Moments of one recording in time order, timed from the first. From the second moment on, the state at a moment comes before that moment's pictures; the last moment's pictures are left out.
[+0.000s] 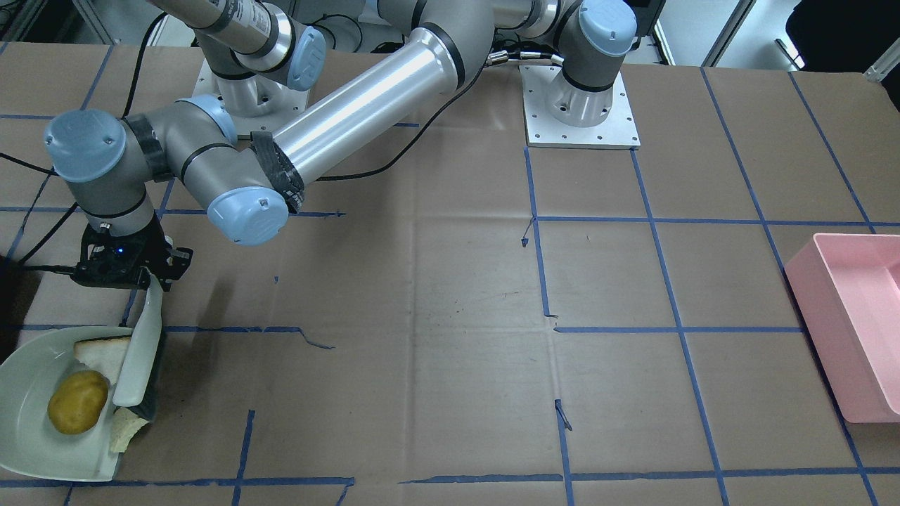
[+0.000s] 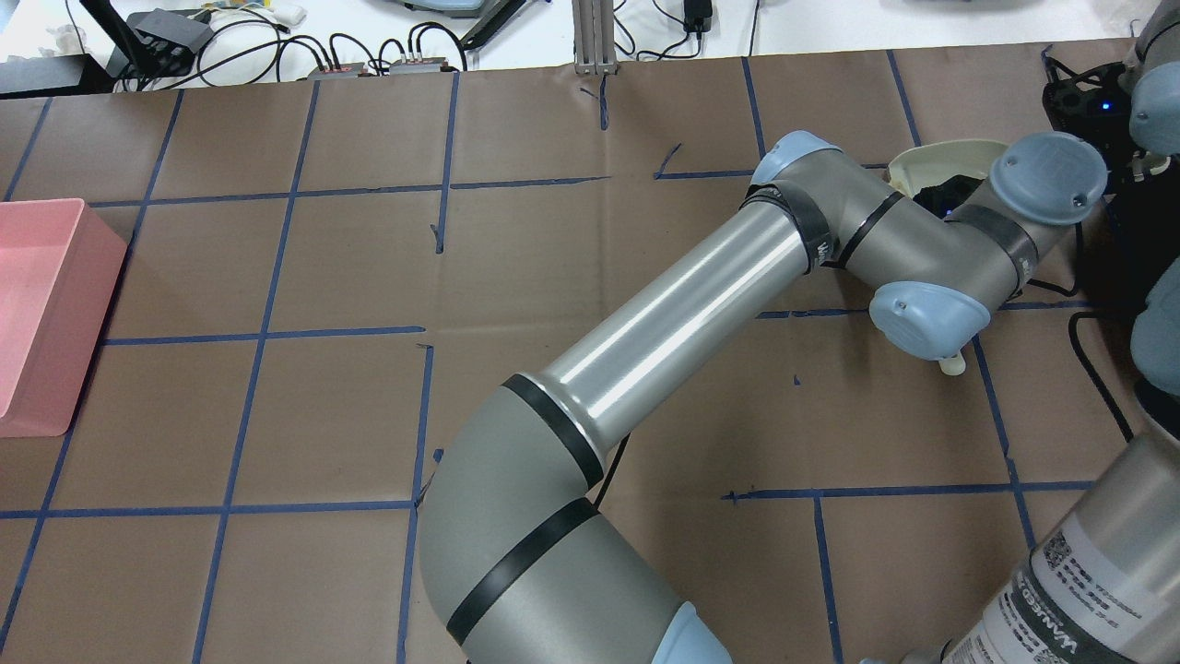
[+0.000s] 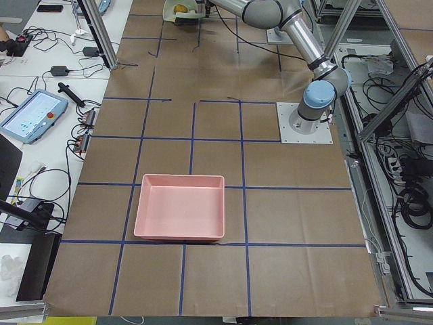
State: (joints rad) left arm -2.41 -2.70 -0.53 -1.29 1.50 -0.89; right arm 1.09 -0.95 1.38 -2.10 -1.74 -2.06
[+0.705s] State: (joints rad) left arm -2.42 -2.75 -0.45 -1.19 1.28 -0.89; right arm 1.09 -0.95 1.38 -2.09 -1.74 -2.06
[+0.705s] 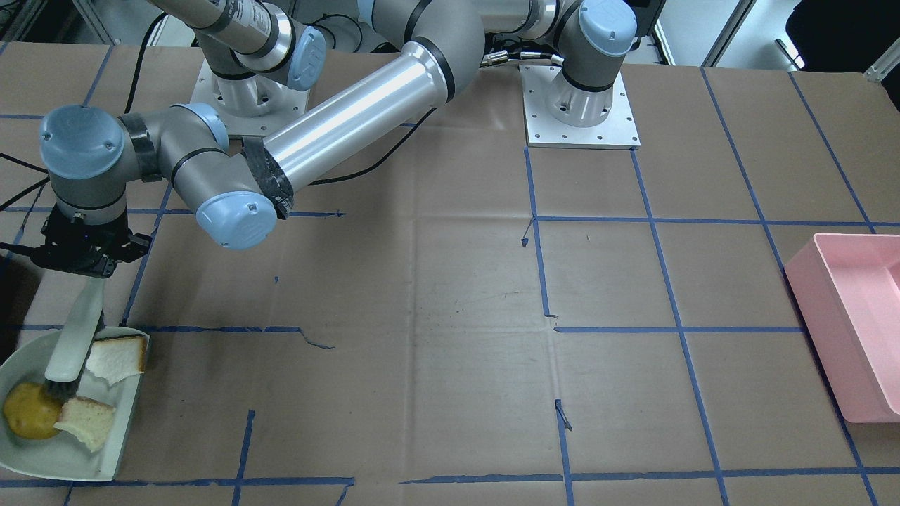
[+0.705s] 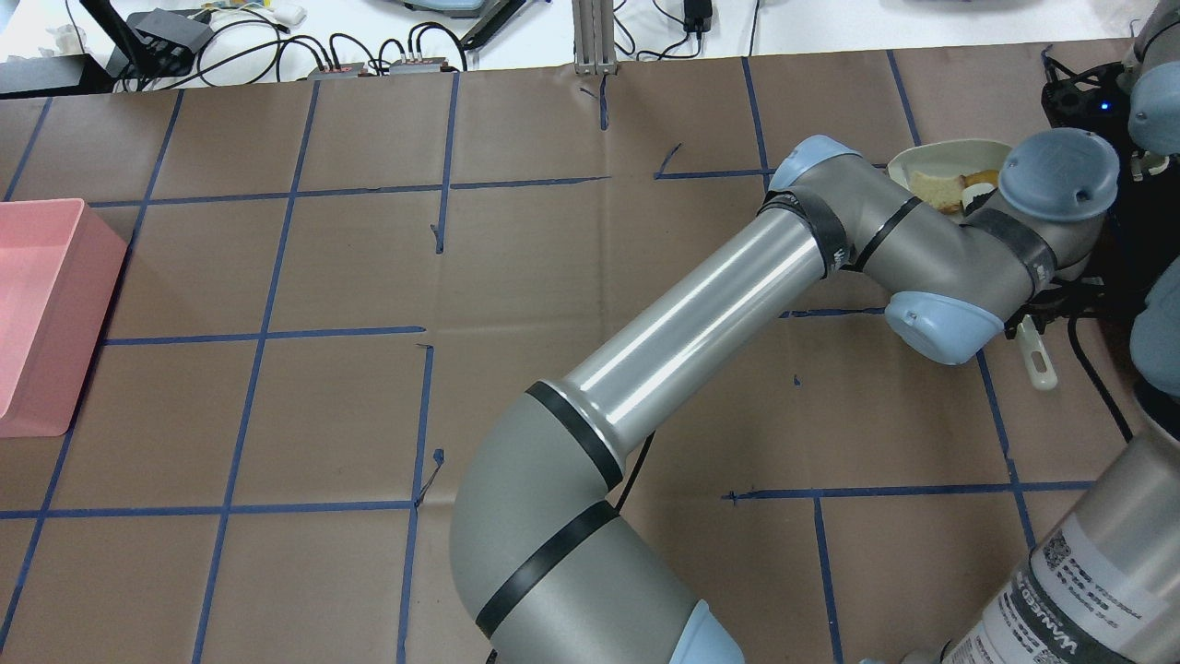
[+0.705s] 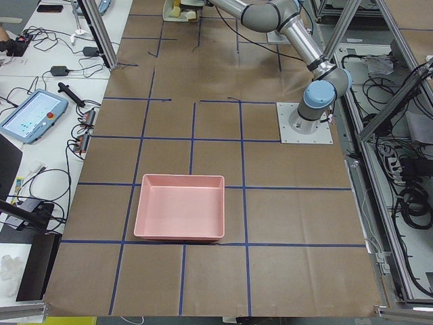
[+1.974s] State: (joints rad) left arm -2.38 -2.47 -0.77 -1.47 1.38 -0.87; right arm 1.10 -0.95 1.40 -2.09 -1.74 -2.04
